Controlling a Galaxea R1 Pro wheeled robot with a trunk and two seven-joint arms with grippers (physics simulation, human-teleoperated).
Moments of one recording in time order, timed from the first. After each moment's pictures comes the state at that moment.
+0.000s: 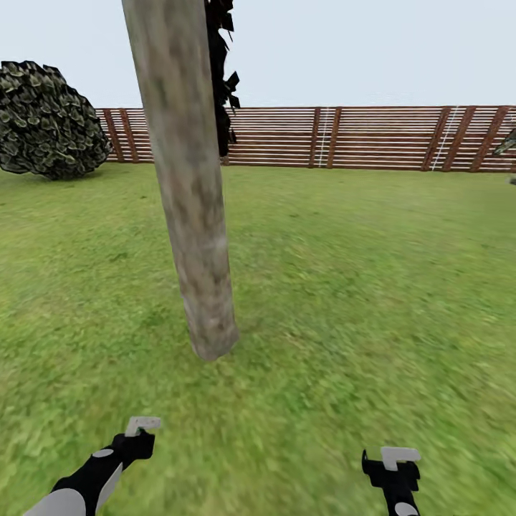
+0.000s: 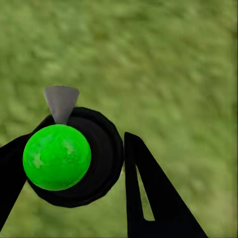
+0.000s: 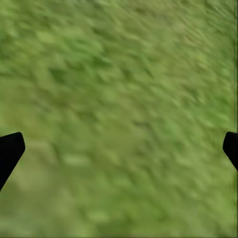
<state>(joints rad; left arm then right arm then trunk) -0.59 0.13 0.35 -0.23 -0.35 -0.03 -0.17 -0.49 -0.07 -0.26 -0.13 0.34 -0.42 -0.27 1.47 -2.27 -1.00</state>
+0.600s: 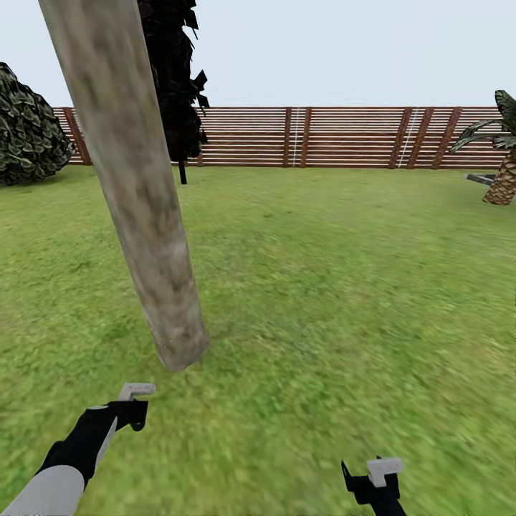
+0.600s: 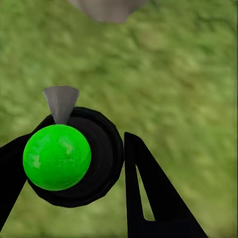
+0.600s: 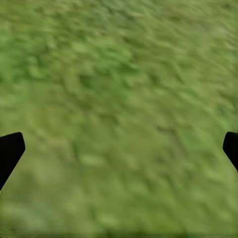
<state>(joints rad) -0.60 0.12 0.35 -0.59 -0.34 0.35 -0.25 -0.44 -0.07 -0.25 -0.08 0.35 -0.62 0.02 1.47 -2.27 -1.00</state>
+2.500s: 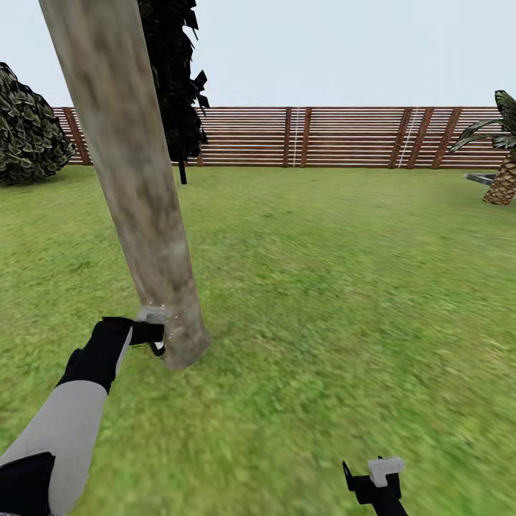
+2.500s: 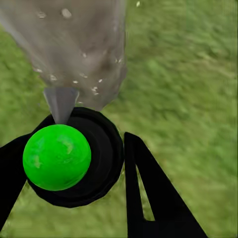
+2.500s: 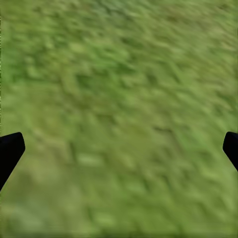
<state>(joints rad) -0.88 0.09 0.23 -0.80 -0.34 0.72 -0.36 -0.44 -0.08 -0.26 -0.08 0.35 -0.62 0.02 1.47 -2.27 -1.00</state>
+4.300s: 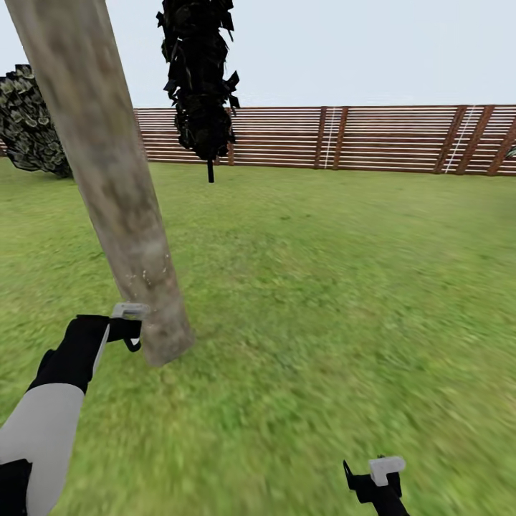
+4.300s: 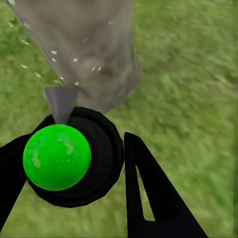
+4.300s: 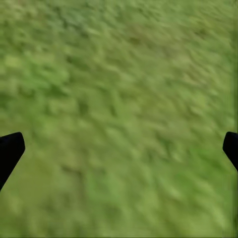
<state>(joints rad) -0.87 0.18 0.24 -0.87 -0.35 0.73 -0.34 -0.44 -0.08 -0.26 -0.08 0.35 -0.62 0.02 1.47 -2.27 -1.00</state>
